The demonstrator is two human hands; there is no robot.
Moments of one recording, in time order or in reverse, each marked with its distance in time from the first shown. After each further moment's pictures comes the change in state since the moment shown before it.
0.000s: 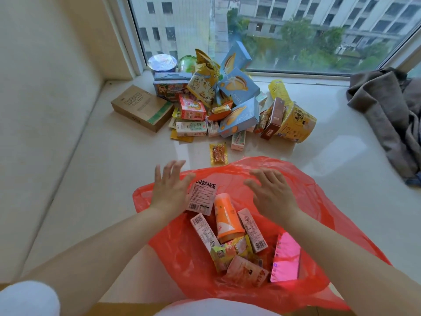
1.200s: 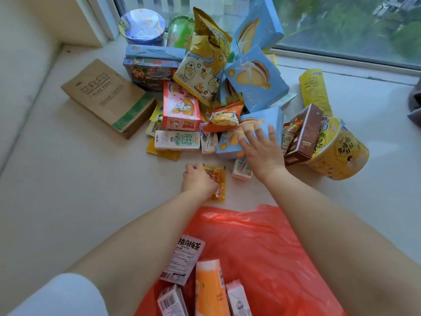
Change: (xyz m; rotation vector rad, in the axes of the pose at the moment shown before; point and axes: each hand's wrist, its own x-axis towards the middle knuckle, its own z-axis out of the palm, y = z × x) left_hand 0.249 0.039 0.106 -0.539 -0.487 -0.646; right_hand 0.231 0.121 0.145 -0.328 -0.529 -0.042
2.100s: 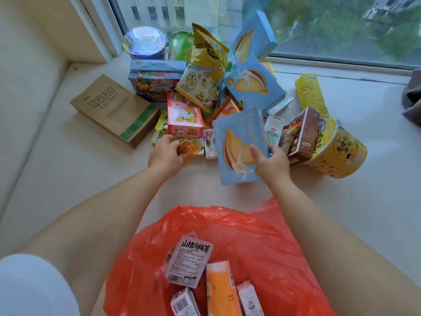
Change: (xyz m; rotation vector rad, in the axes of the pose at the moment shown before) left_hand 0.050 -0.049 -0.089 0.166 0.286 0.277; right_hand -0.025 -0.011 -0.010 1.559 0.191 0.785
